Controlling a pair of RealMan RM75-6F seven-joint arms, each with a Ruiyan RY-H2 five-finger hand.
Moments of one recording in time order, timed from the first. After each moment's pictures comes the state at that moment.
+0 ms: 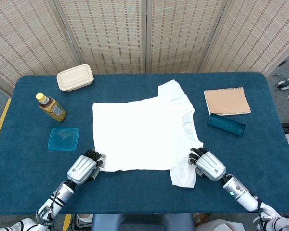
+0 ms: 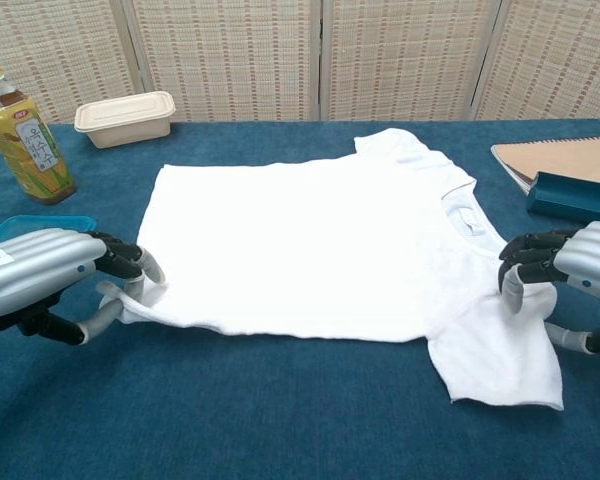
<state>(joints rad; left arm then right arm) -0.48 -1.52 0.02 -1.48 1.53 1.12 0.22 0.43 -1.62 -0.13 -0.84 -1.86 1.37 0.18</state>
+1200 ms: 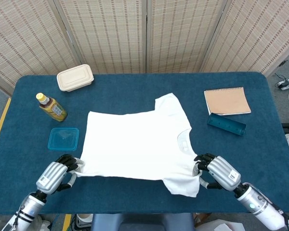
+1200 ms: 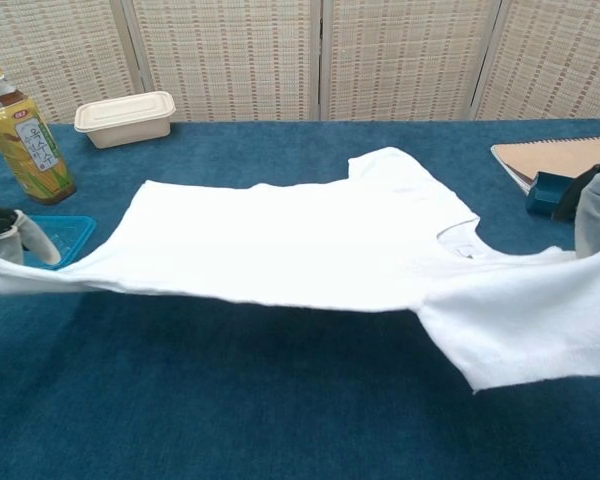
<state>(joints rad) -0.35 -1.20 0.13 -1.71 1.64 1.30 -0.06 0.44 -1.14 -0.20 -1.61 -1.85 1.40 0.38</state>
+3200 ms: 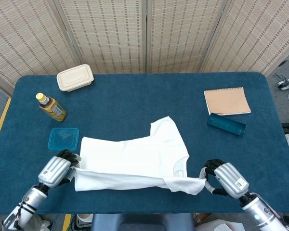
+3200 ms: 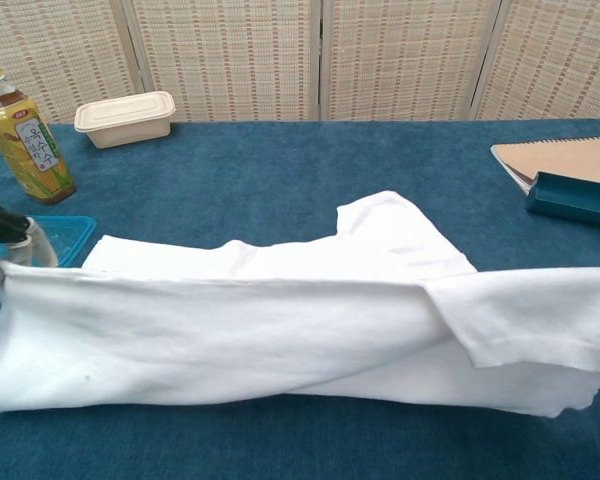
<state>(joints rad) -0.39 -1.21 0.00 -1.70 1.55 1.09 0.17 0.31 -1.07 -0.14 -1.81 -1.76 1.29 0.17</state>
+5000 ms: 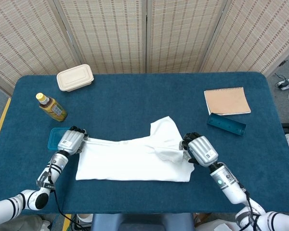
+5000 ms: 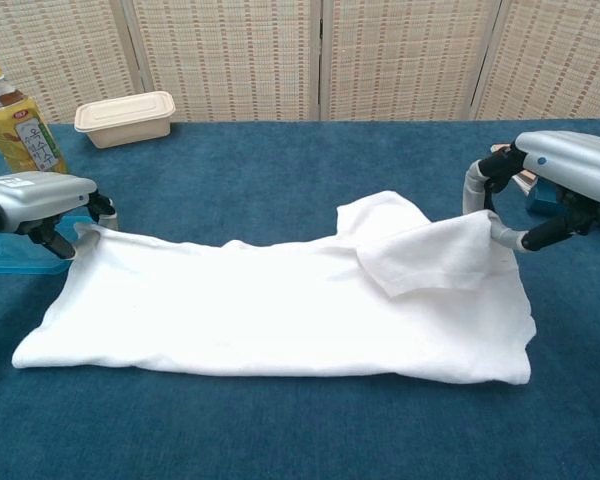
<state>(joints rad) -0.68 -1.48 -0.13 -1.32 1.08 0.84 0.39 0.49 -1.46 0.07 -1.42 -1.59 1.17 0.02</state>
